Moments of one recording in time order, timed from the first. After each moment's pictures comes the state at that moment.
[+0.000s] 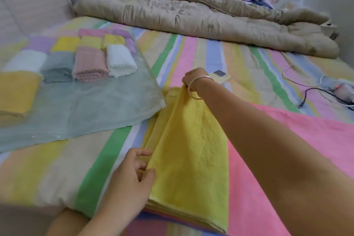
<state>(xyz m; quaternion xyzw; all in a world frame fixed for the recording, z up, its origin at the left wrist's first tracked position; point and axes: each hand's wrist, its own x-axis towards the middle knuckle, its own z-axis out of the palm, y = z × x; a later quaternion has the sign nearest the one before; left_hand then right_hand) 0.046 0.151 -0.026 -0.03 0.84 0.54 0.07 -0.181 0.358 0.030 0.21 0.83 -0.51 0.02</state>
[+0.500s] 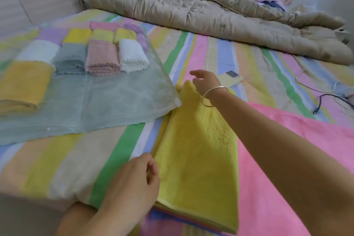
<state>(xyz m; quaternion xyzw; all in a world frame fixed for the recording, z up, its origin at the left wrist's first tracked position) 0.039 0.124 -0.021 0.03 0.94 0.33 0.06 -0.178 0.341 0.004 0.08 0.90 -0.42 -0.05</state>
